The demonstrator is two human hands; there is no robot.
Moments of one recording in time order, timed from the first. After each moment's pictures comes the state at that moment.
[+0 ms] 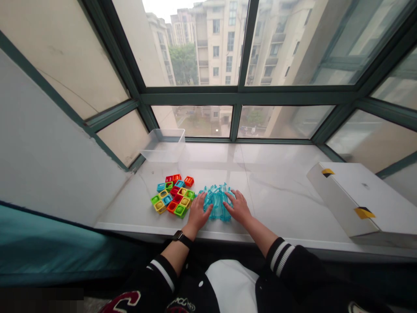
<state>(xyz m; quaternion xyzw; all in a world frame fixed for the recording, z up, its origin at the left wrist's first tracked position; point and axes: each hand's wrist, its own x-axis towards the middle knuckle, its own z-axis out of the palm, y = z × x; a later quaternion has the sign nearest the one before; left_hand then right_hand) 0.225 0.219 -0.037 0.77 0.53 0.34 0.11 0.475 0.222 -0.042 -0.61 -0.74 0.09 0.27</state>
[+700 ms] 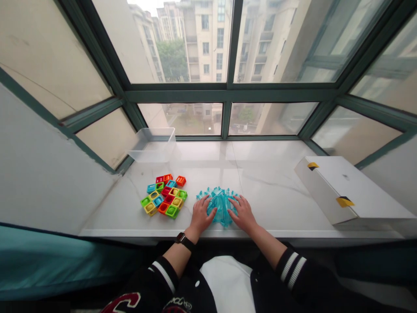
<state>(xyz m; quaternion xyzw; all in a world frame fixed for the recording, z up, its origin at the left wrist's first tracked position) 0.270 0.197 -0.025 0.79 0.50 0.32 0.14 0.518 0.166 -0.041 -0.61 -0.74 0.09 0.27</state>
